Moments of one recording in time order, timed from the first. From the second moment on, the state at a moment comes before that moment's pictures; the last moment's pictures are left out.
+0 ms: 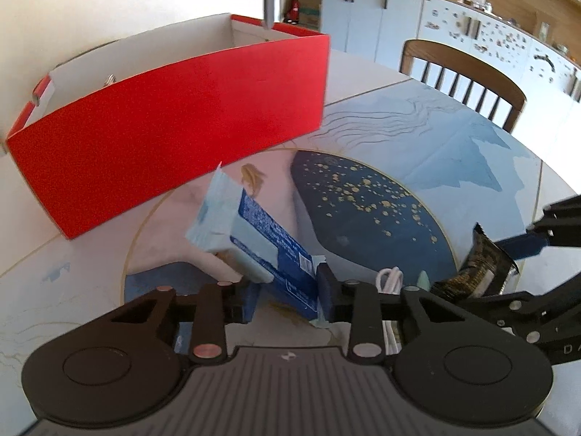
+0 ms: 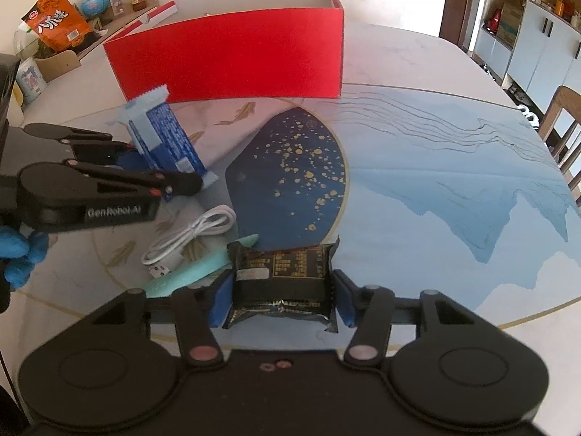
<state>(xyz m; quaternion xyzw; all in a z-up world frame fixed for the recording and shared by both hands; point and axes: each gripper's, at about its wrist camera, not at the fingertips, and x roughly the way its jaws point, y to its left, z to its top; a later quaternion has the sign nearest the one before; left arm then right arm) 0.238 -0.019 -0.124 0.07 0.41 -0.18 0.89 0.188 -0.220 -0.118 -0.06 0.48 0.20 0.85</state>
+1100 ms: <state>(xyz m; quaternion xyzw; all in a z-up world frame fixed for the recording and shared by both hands) 0.212 -0.008 -0.063 0.02 0.39 -0.16 0.91 0.179 -0.221 -0.065 -0.03 0.44 0.21 0.88</state>
